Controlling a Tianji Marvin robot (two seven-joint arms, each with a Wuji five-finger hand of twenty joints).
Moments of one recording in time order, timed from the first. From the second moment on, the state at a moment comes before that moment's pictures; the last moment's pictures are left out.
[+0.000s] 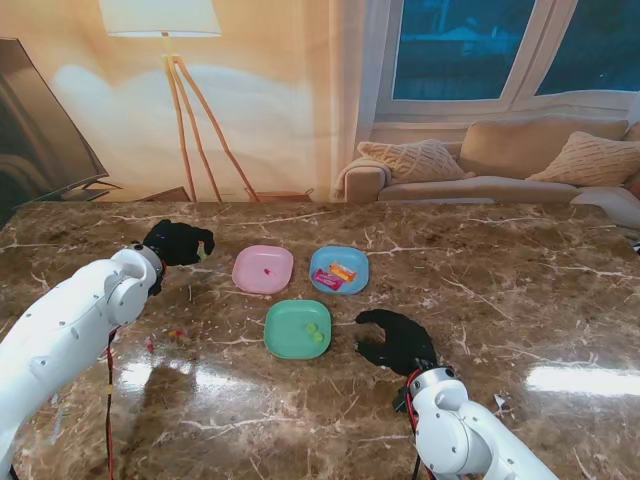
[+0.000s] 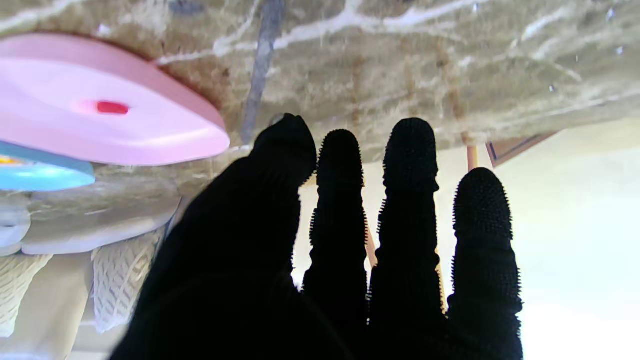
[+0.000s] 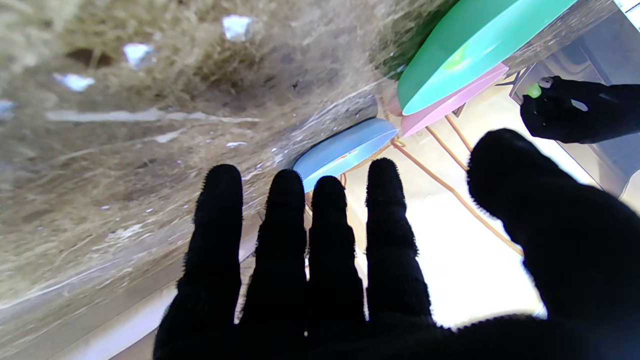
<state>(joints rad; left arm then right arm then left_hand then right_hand) 0.91 -1.06 -0.84 -0.80 0.92 -0.20 0.19 -1.68 -1.14 1.10 -1.55 -0.65 0.08 -0.27 1.05 -0.51 0.41 -0.06 0.64 -0.21 0.89 0.52 1.03 0.02 0.28 0.84 0.95 0.12 0.60 0.75 0.41 0.34 1.08 0.60 0.28 -0.58 1.08 -0.08 0.62 -0.04 0.30 0.53 0.62 0.03 0.15 0.29 0.59 0.00 0.21 0.32 0.34 0.10 0.81 0.48</state>
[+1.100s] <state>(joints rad) 1.40 -1.06 -1.02 -1.48 0.98 -0.18 0.16 -1.73 -1.15 1.15 -1.58 -0.67 0.05 -0.33 1.05 -0.51 0.39 -0.07 0.71 -0.20 0.84 0.46 1.04 0.02 0.29 0.88 0.95 0.13 0.60 0.72 0.40 0.35 1.09 0.60 0.28 -0.58 1.08 -0.08 0.62 -0.04 0.30 0.53 0.62 0.03 0.15 0.29 0.59 0.00 0.21 0.32 0.34 0.10 0.81 0.48</state>
